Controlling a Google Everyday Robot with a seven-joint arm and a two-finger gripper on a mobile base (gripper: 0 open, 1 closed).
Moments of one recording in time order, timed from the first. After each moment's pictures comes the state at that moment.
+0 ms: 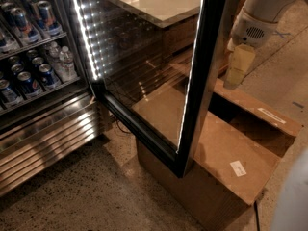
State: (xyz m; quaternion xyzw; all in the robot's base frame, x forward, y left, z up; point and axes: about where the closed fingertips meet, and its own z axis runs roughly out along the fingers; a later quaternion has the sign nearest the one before) arm 0.580 -0.211 0.898 -0.58 0.81 0.06 0.08
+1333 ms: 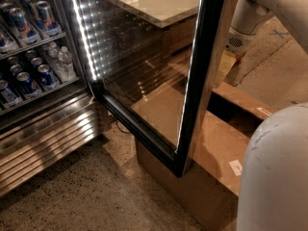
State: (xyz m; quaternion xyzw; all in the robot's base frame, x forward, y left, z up) arm 0.657 -0.211 0.851 -0.55 0.83 0.02 0.13
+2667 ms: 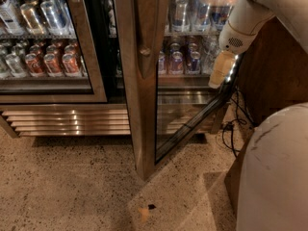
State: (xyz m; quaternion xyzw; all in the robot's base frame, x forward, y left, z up) arm 0.657 -0.211 0.851 -0.55 0.83 0.02 0.13
